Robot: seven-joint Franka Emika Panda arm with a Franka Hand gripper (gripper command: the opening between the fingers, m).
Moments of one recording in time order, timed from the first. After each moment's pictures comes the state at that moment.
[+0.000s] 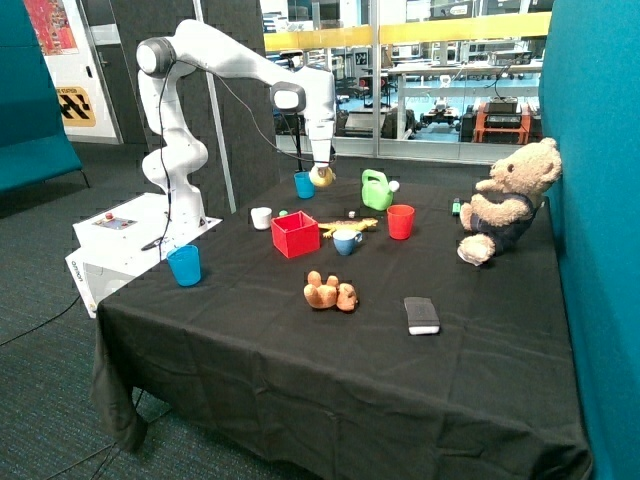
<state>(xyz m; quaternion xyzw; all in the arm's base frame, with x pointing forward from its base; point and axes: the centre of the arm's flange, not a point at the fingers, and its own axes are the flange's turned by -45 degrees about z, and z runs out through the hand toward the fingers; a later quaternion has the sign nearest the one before) 0.527 0.053 0.437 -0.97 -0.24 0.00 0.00</state>
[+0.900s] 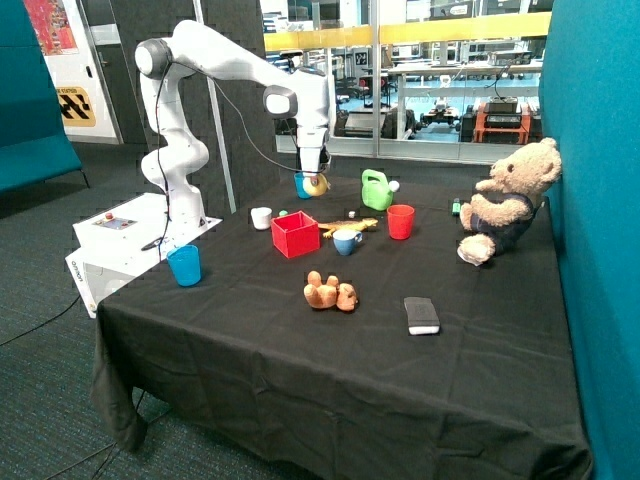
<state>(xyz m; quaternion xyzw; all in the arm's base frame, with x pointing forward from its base) 0.538 -0.011 0.433 -0.98 -0.18 0.01 0.00</state>
